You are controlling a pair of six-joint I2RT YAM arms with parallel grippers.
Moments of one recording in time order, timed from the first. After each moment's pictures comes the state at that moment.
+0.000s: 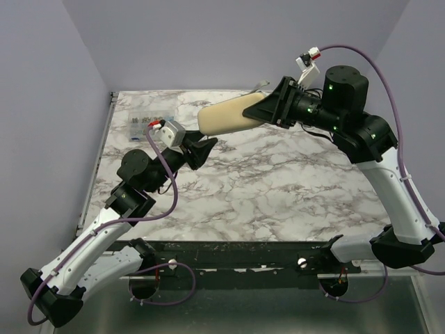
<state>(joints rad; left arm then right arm) -0.66 0.81 0.86 0.17 0.15 -0.12 0.62 1.35 1.86 -0.71 -0.35 0.75</state>
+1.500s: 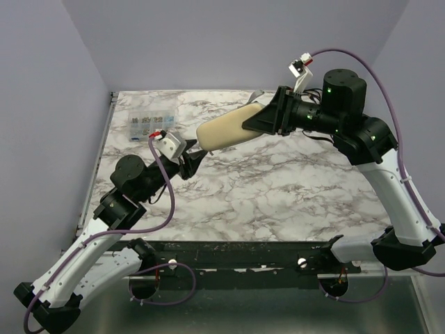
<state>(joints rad) -0.66 0.71 0.86 -0.07 0.12 0.05 0.62 1.33 1.83 -0.73 -0.48 0.64</state>
